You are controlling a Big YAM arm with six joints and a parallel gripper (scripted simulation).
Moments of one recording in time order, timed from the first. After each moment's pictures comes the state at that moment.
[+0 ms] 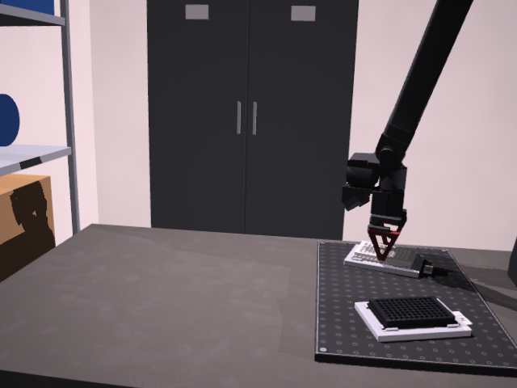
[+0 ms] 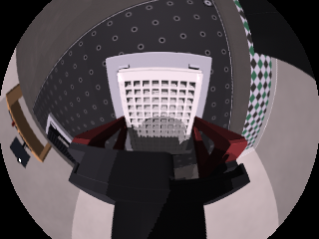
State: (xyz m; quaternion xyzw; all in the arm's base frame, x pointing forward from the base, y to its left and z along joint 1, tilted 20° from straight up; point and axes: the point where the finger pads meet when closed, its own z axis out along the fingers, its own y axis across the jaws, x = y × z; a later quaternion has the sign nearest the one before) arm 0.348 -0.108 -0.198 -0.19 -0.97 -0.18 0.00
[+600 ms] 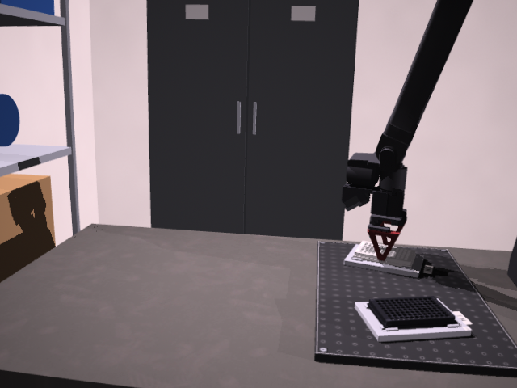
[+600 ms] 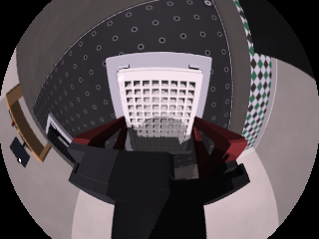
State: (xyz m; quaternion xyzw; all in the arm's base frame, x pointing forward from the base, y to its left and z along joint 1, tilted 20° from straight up) arm 0.348 -0.108 -0.198 -0.19 -0.97 -0.18 0.00
